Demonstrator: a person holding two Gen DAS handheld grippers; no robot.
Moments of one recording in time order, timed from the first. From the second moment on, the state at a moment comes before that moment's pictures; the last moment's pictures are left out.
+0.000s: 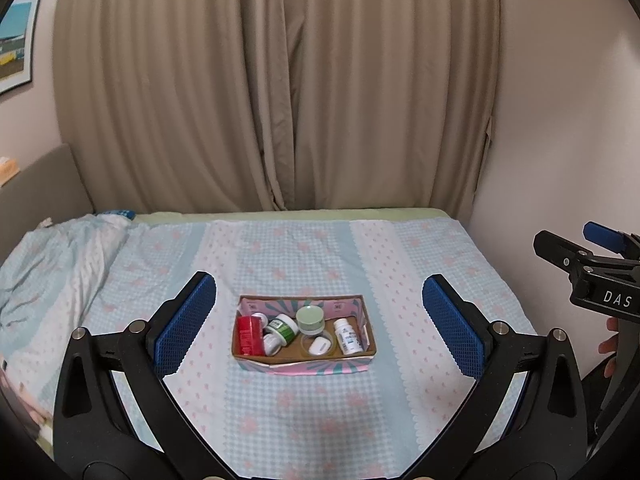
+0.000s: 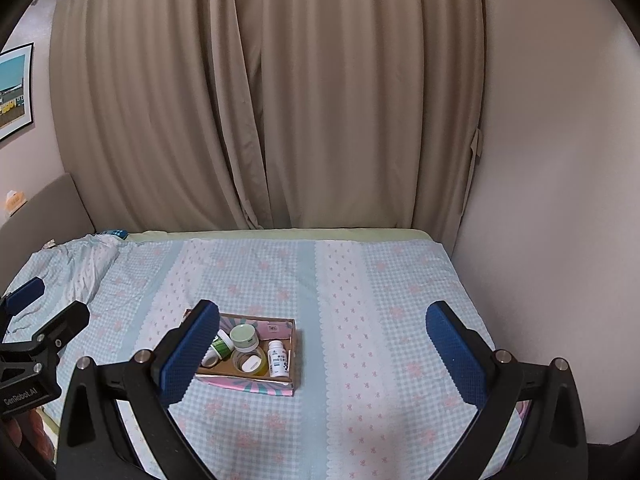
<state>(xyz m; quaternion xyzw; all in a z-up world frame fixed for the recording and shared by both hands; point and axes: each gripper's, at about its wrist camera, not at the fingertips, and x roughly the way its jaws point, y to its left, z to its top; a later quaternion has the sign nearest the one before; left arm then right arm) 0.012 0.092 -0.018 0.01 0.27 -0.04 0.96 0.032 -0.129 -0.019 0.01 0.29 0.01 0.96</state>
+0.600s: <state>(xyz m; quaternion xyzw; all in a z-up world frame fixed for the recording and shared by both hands) 0.010 0.086 -0.021 0.01 0.27 -0.03 0.96 0.040 -0.125 -0.021 0.01 0.30 0.02 0.96</state>
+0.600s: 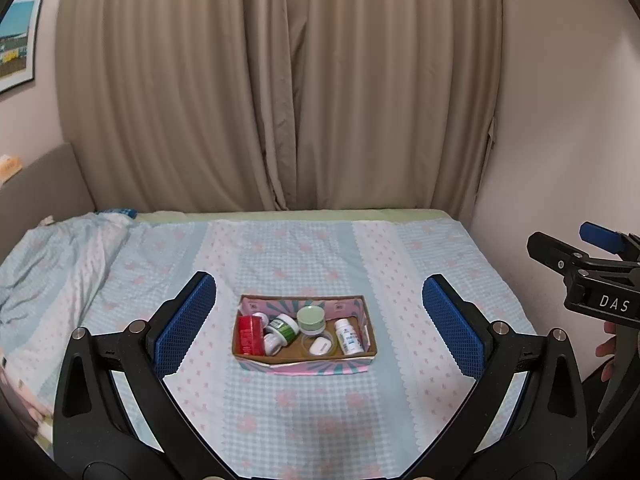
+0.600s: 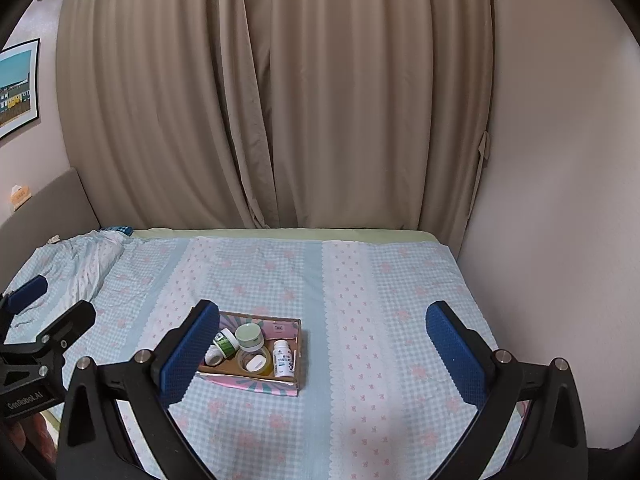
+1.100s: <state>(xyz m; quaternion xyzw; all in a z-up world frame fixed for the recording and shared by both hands) 0.010 0.088 -0.022 0.00 0.27 -0.03 0.96 0.042 -0.125 -0.022 0.01 0.30 0.02 0.95</state>
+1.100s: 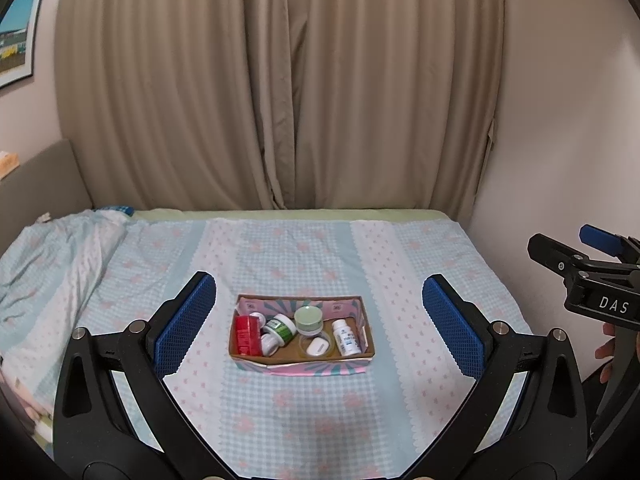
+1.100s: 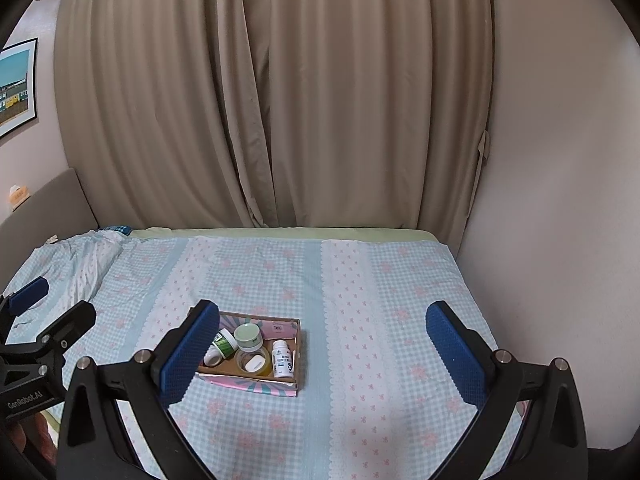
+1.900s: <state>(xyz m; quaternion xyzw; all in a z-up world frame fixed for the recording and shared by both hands) 0.020 0.106 -0.022 -0.01 0.25 0.01 0.97 0.046 -0.120 -0.028 0.01 0.30 0.00 0.95</state>
